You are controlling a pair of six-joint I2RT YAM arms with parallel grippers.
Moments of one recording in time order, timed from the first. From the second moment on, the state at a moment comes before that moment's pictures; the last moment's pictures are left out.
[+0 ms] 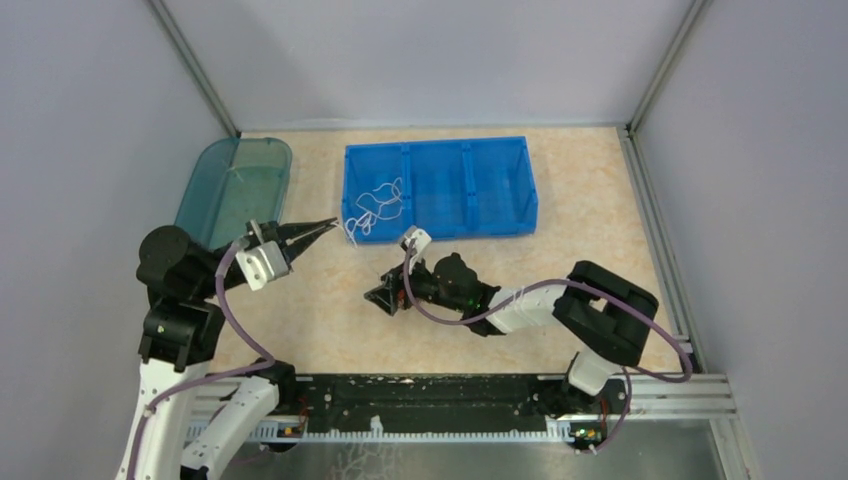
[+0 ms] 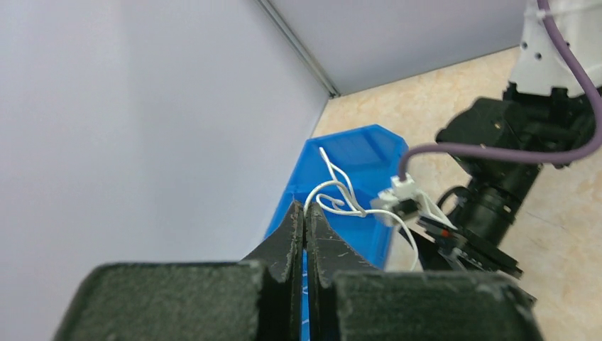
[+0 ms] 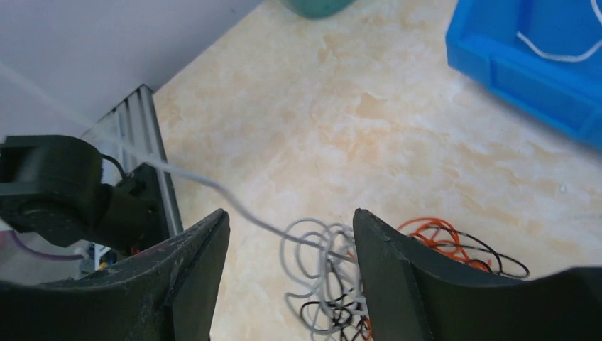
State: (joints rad) left arm -0.27 0.64 1.07 -0.29 0.90 0.54; right arm 1.05 1.62 0.65 0.85 -0.13 0.42
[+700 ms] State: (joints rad) left arm -0.27 0.80 1.36 0.15 0.77 0.55; right arm 1.05 1.73 0.49 1.05 -0.02 0.49
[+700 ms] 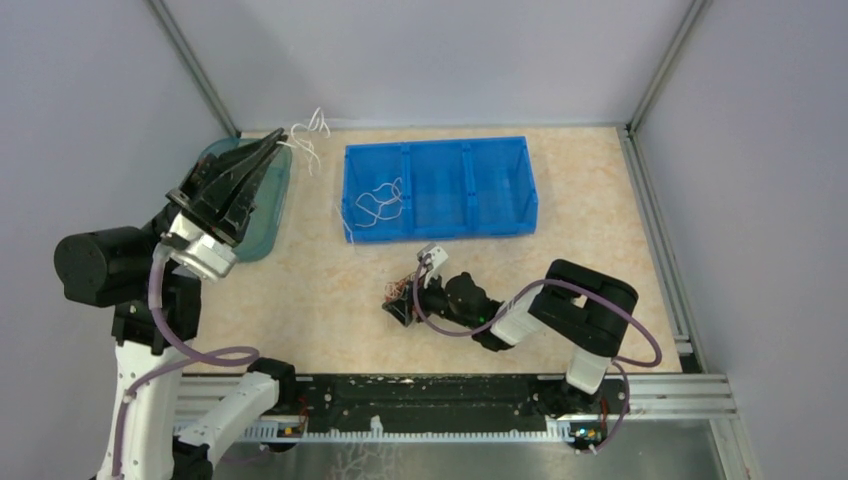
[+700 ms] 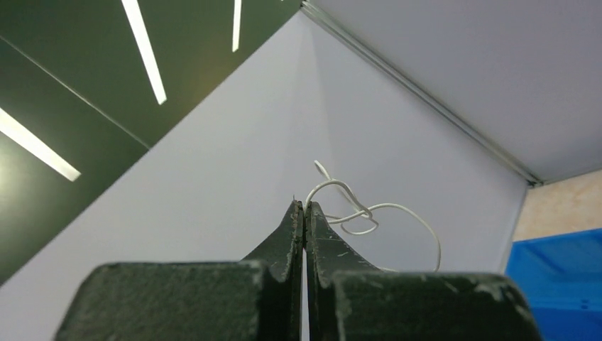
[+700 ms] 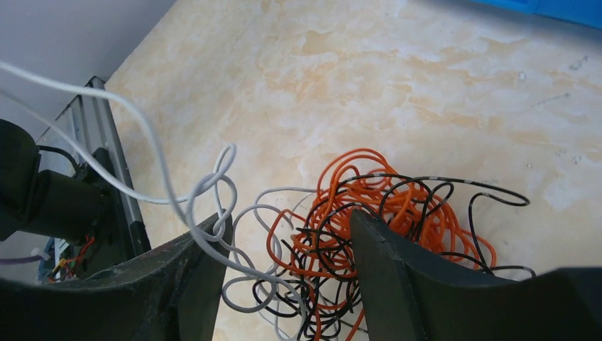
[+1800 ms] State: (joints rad) left arm -0.27 1.19 2.00 0.54 0.51 0.85; right arm 1.06 1.64 0.26 1.13 0.08 0.55
